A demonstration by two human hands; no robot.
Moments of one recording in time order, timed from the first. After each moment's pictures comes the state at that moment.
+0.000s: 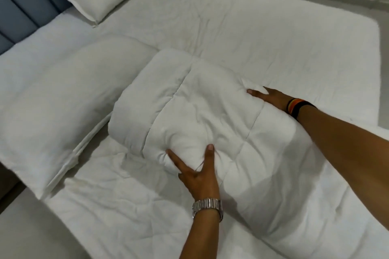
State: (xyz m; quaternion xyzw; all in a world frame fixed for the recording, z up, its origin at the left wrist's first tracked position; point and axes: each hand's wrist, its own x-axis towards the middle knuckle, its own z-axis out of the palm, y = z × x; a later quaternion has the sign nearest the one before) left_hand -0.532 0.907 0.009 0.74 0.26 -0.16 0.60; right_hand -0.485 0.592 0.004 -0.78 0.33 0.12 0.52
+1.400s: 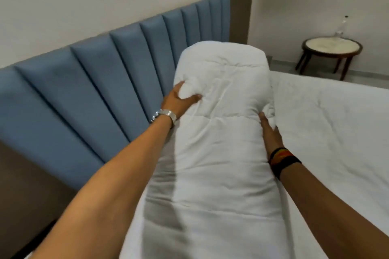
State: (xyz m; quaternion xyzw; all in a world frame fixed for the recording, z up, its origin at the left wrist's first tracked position) left_hand 0.306 1.386 0.312 0.85 -0.20 -0.10 0.47; right_hand 0.095 1.190 0.233 -0.59 0.41 -0.24 0.65
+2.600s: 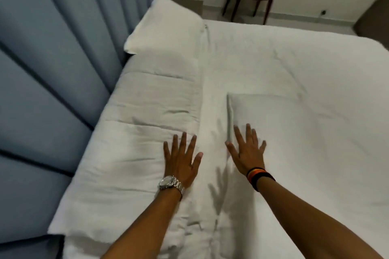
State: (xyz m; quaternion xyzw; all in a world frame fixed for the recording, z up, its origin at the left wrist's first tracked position) left_hand 0.457 1.413 0.015 0.83 -0.53 -0.13 0.11; right_hand 0.263 1.265 0.026 -0.83 0.53 0.00 0.18
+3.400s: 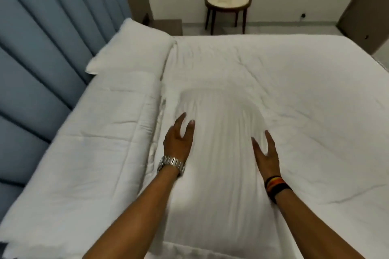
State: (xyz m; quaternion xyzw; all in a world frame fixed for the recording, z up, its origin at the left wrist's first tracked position) left_hand 0.261 1.264 0.124 0.79 -0.31 -0.25 0.47; right_hand 0.015 1.179 0.080 -0.50 0.58 -0.35 0.53
